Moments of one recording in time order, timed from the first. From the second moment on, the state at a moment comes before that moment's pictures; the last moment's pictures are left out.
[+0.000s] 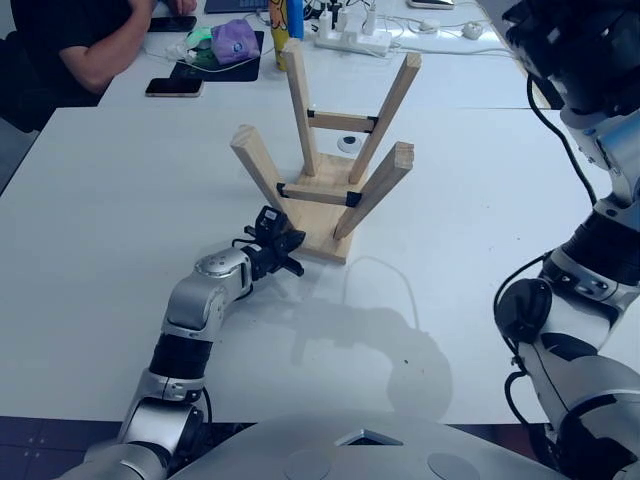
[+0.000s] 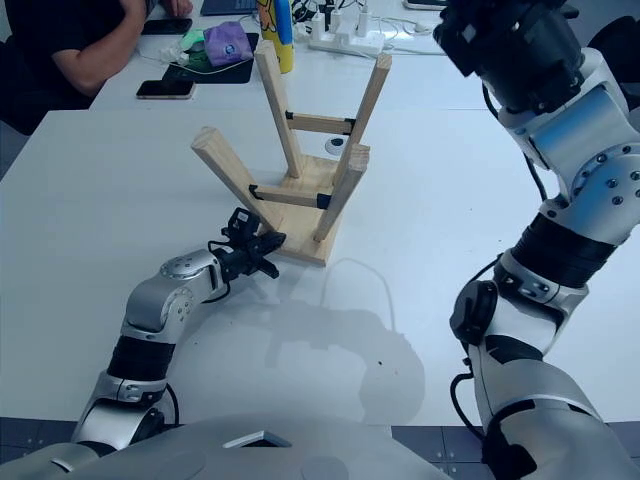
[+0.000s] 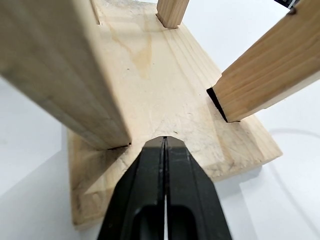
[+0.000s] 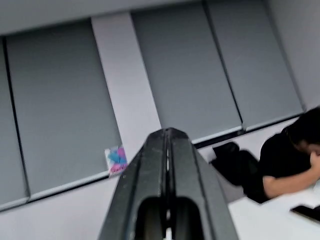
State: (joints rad) left arm -0.20 0.22 -0.16 -0.07 -0.26 0.74 -0.43; right arm -0.82 -0.36 -0.49 -0.17 1.43 0.97 0.42
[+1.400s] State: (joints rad) left arm -0.23 0.24 -0.16 -0.04 -0.29 0.72 -0.45; right arm -0.50 -0.37 -0.04 -0.21 1.49 0.68 0.40
